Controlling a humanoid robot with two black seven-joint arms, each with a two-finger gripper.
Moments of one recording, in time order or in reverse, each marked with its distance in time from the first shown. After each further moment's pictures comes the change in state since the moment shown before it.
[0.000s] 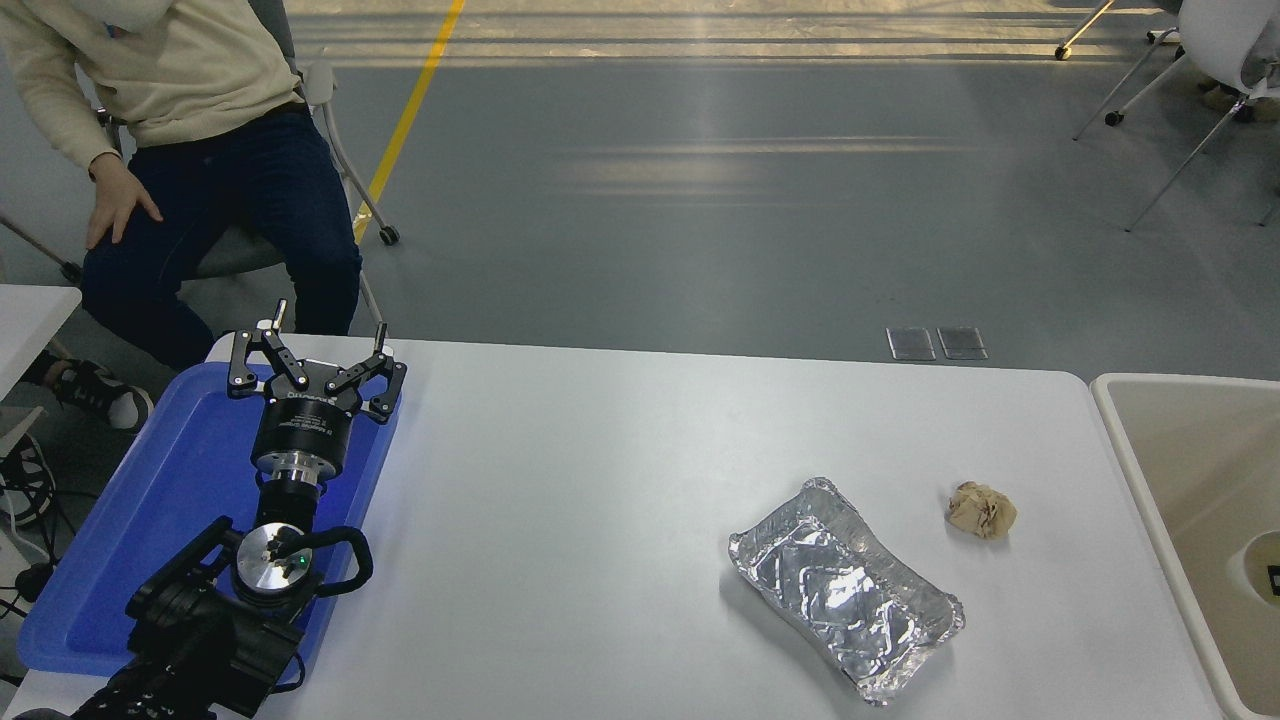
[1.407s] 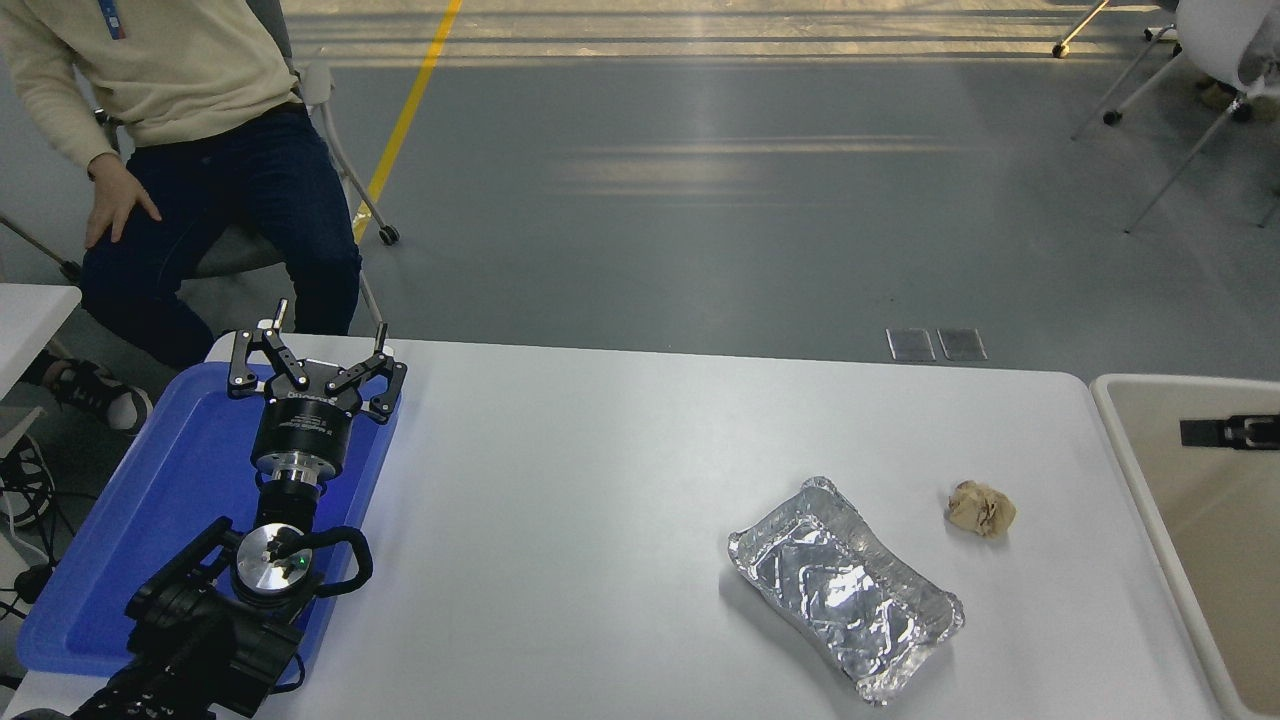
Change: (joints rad) left arm 0.000 0.000 0.000 0.000 0.000 0.000 0.000; right arm 0.516 -0.081 -0.308 0.326 0.126 0.095 0.053
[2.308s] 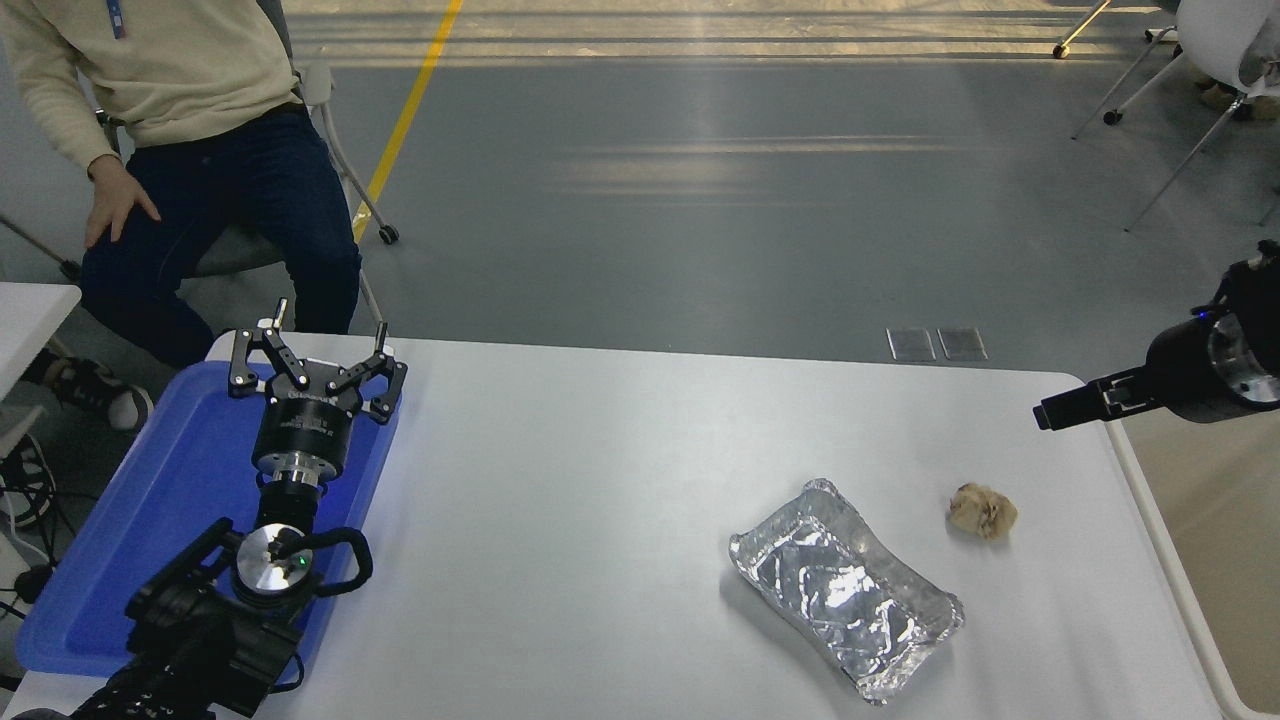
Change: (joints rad) left arm 0.000 0.000 0.000 0.000 0.000 0.001 0.000; right arm 0.726 0.090 -0.451 0.826 0.142 0.008 -0.008
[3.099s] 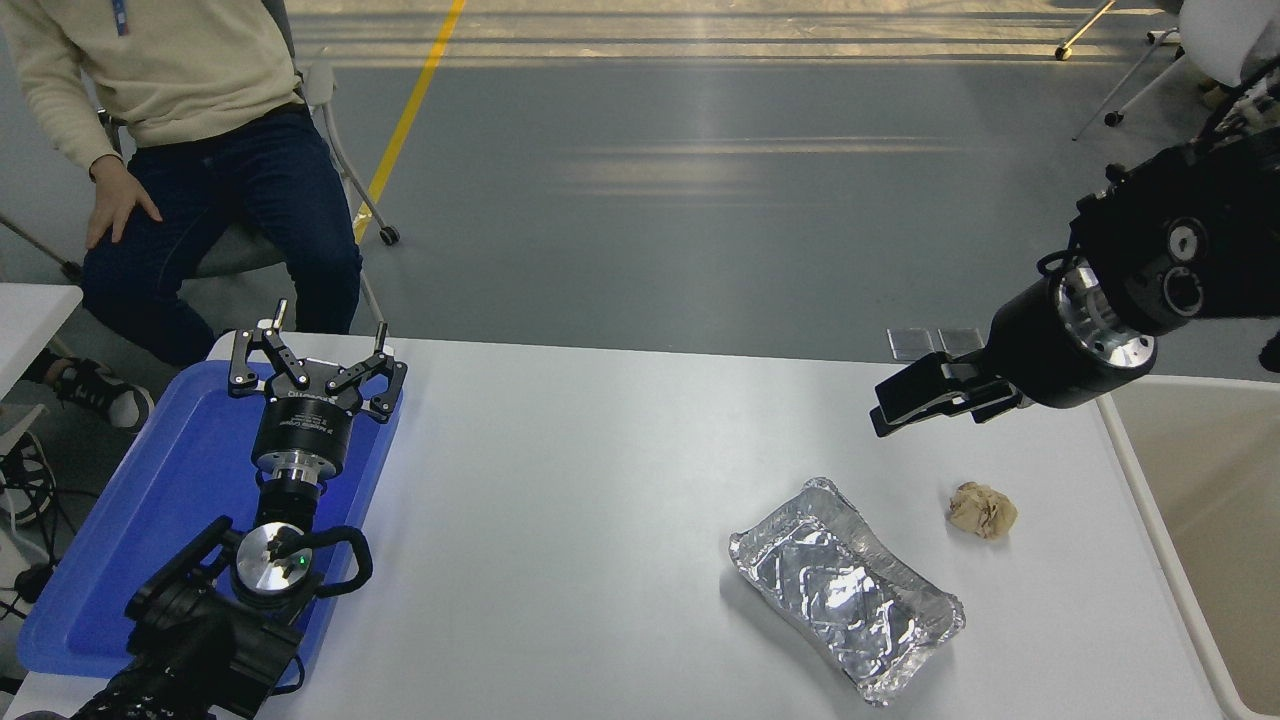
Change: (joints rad) left arm 0.000 0.000 0.000 0.000 0.000 0.000 0.000; right arm 0.407 0.318 -0.082 0.342 0.487 0.188 0.000
